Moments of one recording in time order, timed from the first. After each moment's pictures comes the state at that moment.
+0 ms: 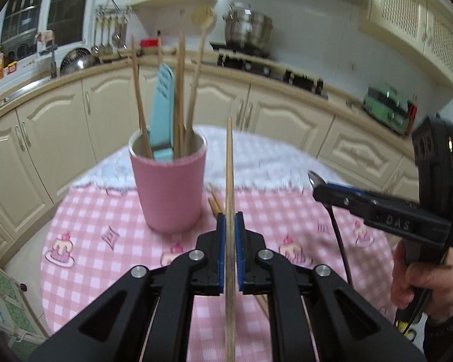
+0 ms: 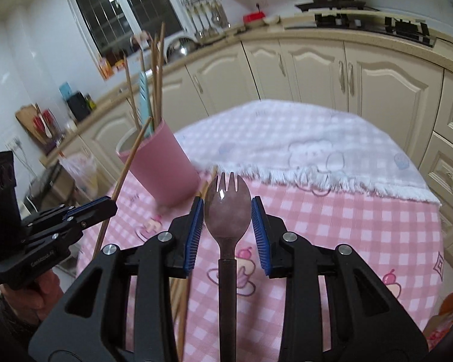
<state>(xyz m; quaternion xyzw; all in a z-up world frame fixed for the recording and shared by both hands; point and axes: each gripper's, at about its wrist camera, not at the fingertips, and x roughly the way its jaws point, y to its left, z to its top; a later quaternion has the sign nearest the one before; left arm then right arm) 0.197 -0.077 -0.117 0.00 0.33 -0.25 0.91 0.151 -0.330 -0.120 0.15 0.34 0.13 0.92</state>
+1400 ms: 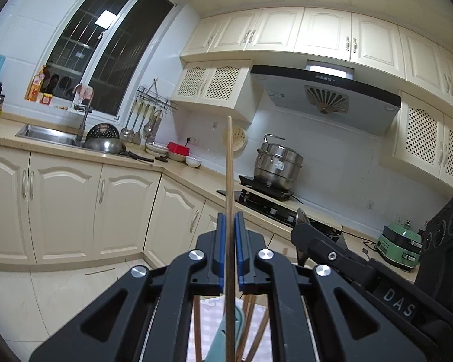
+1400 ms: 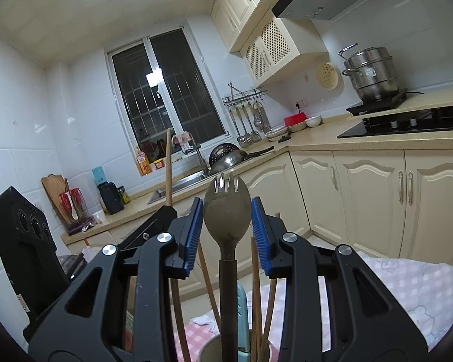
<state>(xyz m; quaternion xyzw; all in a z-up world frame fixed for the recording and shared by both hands) 0.323 -0.038 -0.030 -0.16 0.08 -0.20 0.96 0.272 -0.244 -0.012 0.18 0.09 0.17 0.96</state>
